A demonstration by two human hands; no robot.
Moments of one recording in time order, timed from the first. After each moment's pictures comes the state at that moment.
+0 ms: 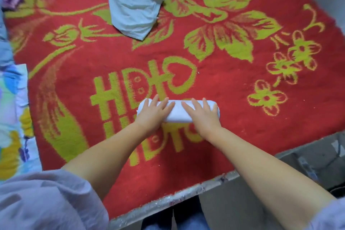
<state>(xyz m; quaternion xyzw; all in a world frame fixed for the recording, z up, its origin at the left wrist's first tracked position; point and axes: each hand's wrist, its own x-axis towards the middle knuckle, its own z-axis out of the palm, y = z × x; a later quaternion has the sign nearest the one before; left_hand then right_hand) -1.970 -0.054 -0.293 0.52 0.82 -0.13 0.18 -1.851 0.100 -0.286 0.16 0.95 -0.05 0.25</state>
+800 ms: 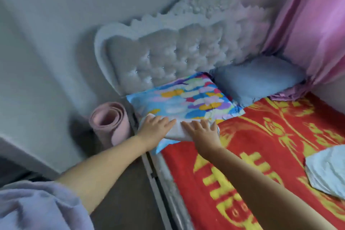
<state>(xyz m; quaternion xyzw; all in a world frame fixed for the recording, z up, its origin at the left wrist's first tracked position) -1.698 -0.367 0.002 -0.08 0.98 -0.16 -0.02 -1.840 -0.223 -0.017 -0.55 0.83 0.06 0.00</state>
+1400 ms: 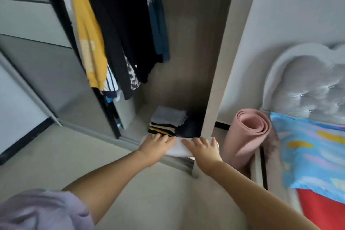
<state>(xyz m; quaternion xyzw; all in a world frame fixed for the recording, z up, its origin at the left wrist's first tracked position) -1.140 -0.360 -0.006 -0.51 0.84 -0.12 0.16 -1.339 -0.371 -0.041 -0.83 0.55 0.10 0.01</state>
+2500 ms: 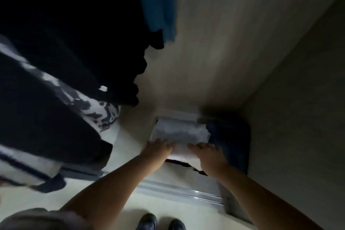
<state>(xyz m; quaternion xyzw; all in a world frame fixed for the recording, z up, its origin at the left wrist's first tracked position) -0.968 -0.860 -0.278 -0.45 0.86 0.07 0.20 -1.169 -0.833 -0.281 -0.76 0.61 0.17 0.16</state>
